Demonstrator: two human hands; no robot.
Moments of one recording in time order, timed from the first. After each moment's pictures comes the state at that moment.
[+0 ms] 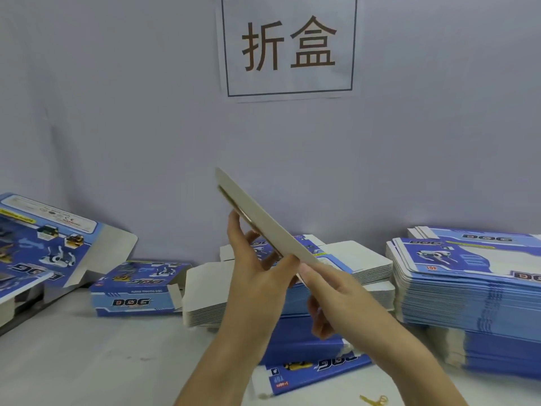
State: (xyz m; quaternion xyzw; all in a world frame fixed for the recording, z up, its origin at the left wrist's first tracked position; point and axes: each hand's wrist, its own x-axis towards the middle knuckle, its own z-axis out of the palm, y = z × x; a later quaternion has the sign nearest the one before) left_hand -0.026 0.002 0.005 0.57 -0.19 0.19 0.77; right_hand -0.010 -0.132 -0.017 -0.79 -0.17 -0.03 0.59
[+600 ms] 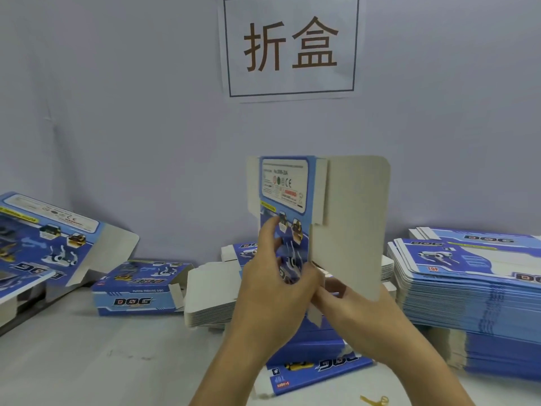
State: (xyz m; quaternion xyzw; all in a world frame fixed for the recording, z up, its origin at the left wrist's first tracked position) left_hand -0.018 0.001 -0.006 0.74 -0.18 0.20 0.61; right_hand -0.027 -0.136 -0.006 -0.78 -0.26 -0.13 0.55
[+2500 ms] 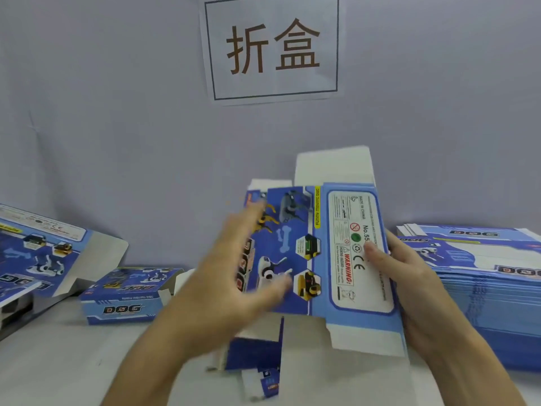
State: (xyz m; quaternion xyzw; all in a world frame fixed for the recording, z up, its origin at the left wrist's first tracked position) left_hand -0.018 0.033 0.017 0.84 -0.22 0.19 0.46; right_hand -0.016 -0.200 -0.006 -0.58 -0.16 -0.09 0.79
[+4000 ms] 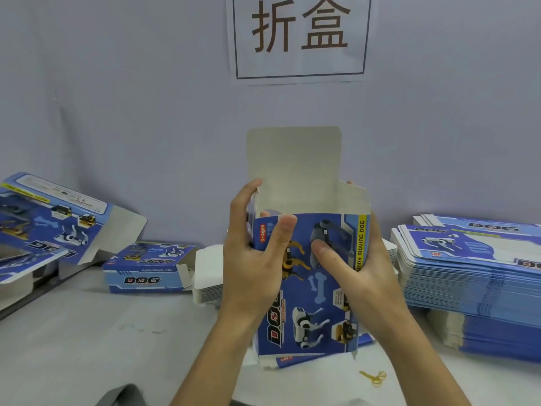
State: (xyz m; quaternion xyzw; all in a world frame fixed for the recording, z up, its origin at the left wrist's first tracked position) left_hand -0.018 0.015 -0.003 0.61 -0.23 0.36 0.66; right_hand -0.017 -0.130 -0.018 -0.66 -0.27 -0.26 0.65
